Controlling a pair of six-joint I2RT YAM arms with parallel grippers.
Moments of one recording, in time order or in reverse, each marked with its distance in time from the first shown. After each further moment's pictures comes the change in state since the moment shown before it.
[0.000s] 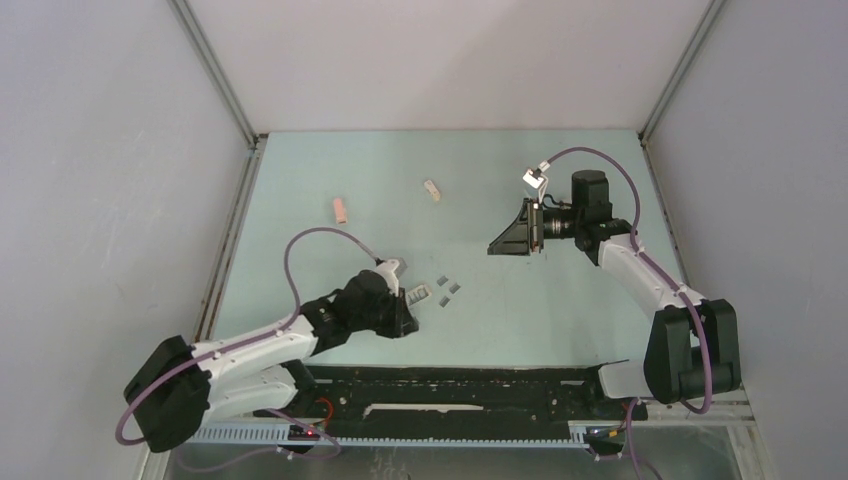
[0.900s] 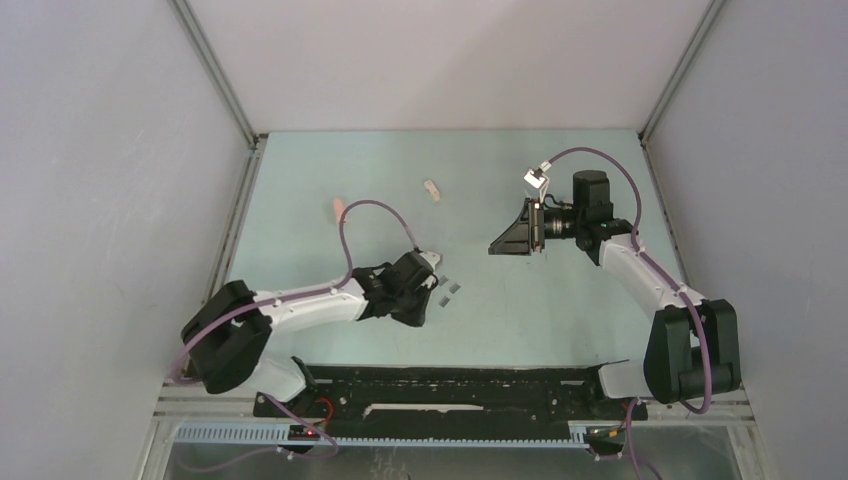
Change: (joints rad) left arm -0.089 0.422 0.361 -0.315 -0.150 0.201; right arm -0.008 0.000 0.000 -0.008 0.000 -0.004
